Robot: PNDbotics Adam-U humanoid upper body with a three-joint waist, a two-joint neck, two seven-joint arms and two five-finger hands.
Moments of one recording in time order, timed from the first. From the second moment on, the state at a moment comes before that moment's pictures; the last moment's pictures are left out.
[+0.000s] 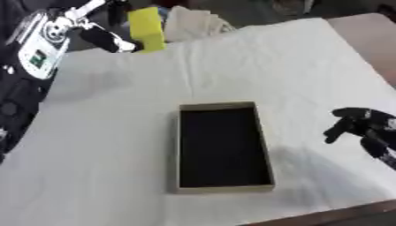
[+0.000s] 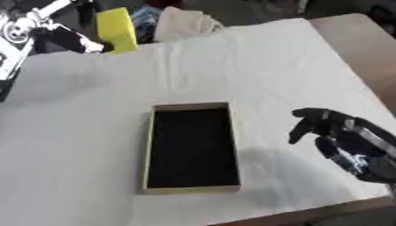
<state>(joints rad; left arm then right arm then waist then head) -1.06 0.58 -0.21 -1.08 -0.58 -0.24 -0.33 -0.32 -0.41 0.00 -1.66 -0.20 -0.36 0.80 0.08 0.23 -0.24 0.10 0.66</state>
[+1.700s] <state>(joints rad) -0.97 0.45 -0.50 -1.25 -0.43 -0.35 -0.69 -0.32 -0.41 0.03 -1.66 -0.21 -0.36 0.80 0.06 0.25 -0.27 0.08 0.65</state>
